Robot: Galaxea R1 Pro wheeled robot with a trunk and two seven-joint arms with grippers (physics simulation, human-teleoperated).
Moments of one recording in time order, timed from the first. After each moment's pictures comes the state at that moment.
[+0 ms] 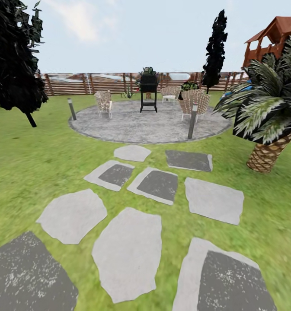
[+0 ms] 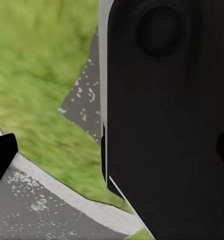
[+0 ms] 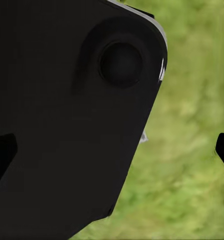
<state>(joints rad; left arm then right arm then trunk) 0.01 0.06 0.01 -0.12 0.01 -0.01 0.00 -0.04 -0.03 0.18 -0.01 0.13 -0.16 -0.01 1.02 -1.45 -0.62</state>
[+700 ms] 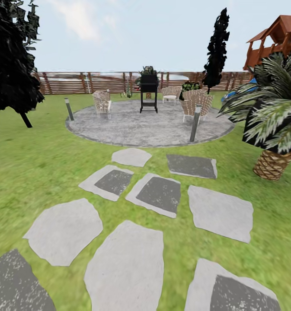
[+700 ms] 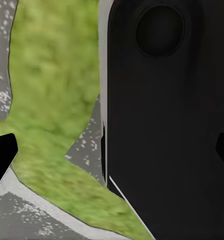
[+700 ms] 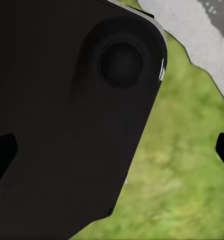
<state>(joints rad) 0.01 0.06 0.01 -0.12 0.01 -0.01 0.00 -0.04 -0.03 0.18 -0.01 0.13 -0.16 -0.01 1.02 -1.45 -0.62</state>
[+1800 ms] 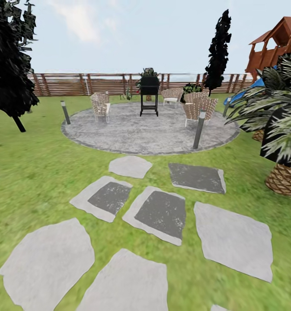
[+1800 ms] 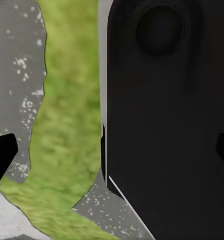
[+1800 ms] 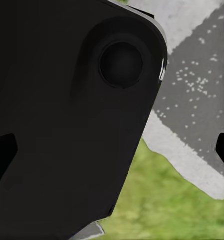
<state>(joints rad) 0.01 0.06 0.01 -0.12 0.01 -0.01 0.00 -0.04 -0.03 0.18 -0.01 0.13 -0.16 -0.01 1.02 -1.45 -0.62</state>
